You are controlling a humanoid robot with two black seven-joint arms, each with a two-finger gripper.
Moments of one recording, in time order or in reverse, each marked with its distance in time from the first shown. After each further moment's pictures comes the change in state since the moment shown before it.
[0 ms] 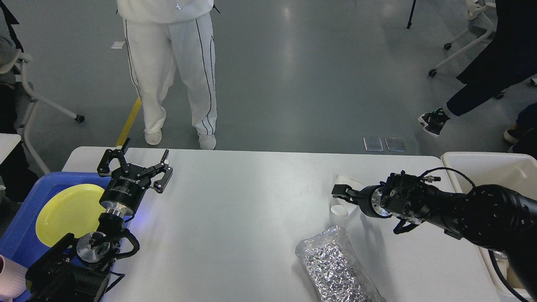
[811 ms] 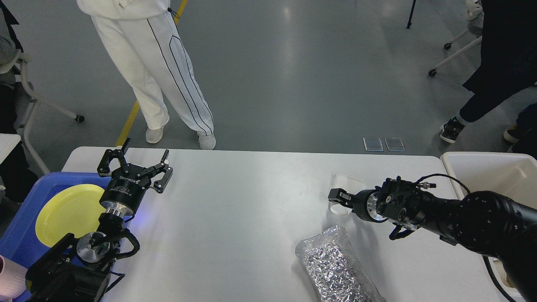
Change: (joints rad) left arm 0.000 0.000 0.000 0.000 0.000 0.000 0.000; right arm -0.024 0.021 0.005 -0.006 -0.001 -0.048 0.047
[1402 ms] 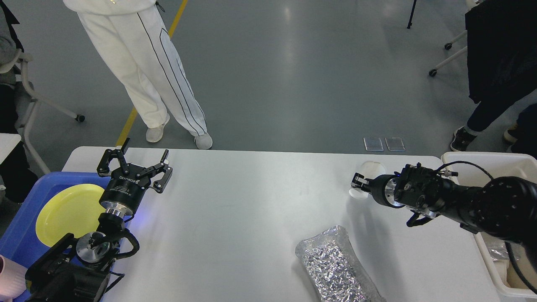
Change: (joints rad) left arm 0.000 0.001 0.000 0.000 0.000 0.000 0.000; right arm 0.088 -0.119 -0.006 0.069 -0.012 -0.036 0.004
